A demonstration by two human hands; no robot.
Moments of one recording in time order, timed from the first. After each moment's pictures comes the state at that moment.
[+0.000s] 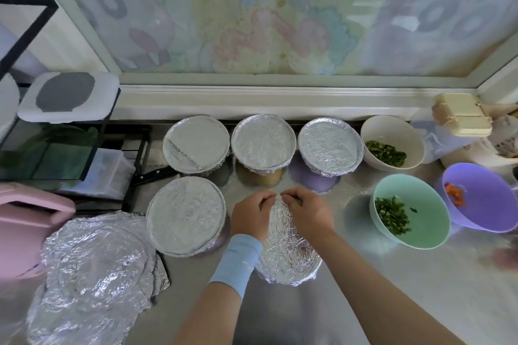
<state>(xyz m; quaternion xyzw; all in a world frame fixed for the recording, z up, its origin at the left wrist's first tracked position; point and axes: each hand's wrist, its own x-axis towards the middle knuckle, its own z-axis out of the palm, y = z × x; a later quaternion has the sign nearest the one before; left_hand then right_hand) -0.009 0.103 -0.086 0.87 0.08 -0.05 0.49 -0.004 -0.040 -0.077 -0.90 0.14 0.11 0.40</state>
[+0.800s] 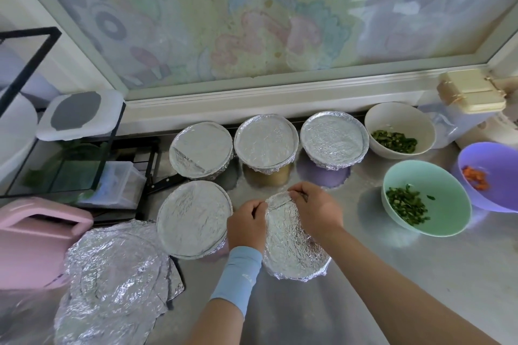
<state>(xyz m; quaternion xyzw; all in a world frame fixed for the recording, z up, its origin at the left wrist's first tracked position) -0.033 0.113 -0.077 0.88 0.18 -0.02 0.44 -0.010 -0.041 -0.092 -0.92 0.14 0.07 0.37</state>
